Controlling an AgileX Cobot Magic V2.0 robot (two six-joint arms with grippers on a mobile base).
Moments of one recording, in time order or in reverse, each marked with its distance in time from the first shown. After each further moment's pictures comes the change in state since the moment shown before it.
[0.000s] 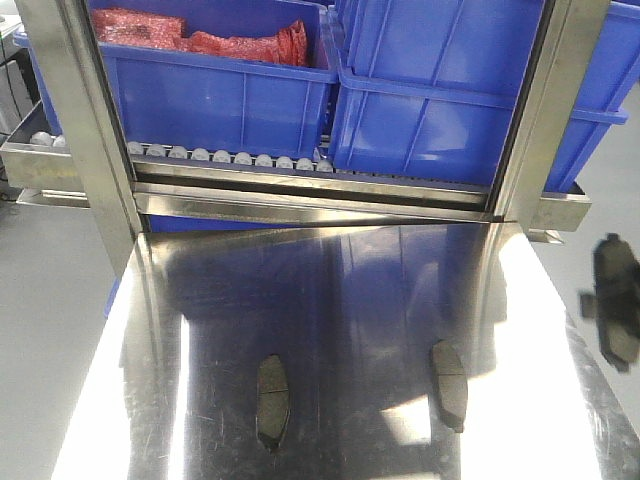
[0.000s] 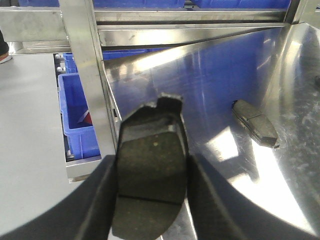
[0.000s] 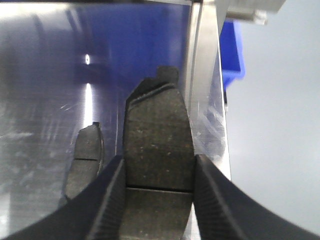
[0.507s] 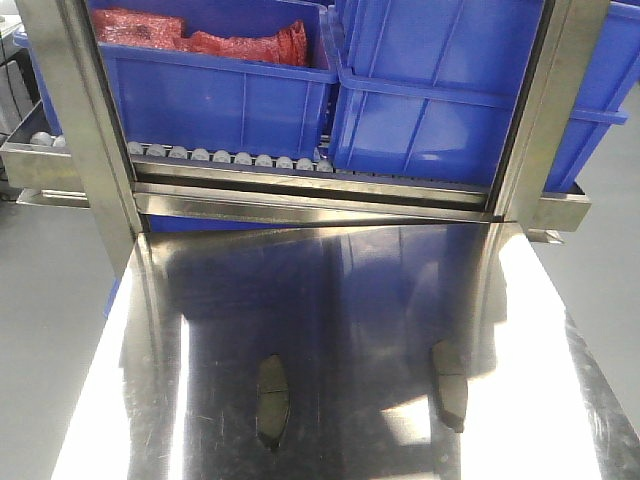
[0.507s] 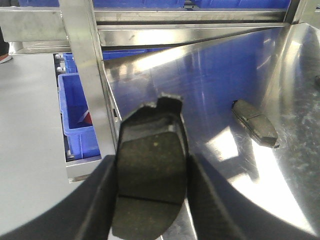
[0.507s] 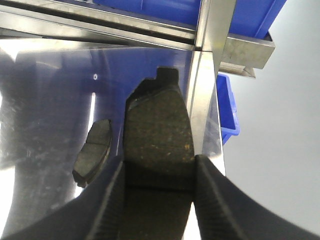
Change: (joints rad) left arm 0.000 0.000 0.000 0.000 0.000 0.000; right arm 0.000 -0.611 0.388 0.039 -0.079 -0.107
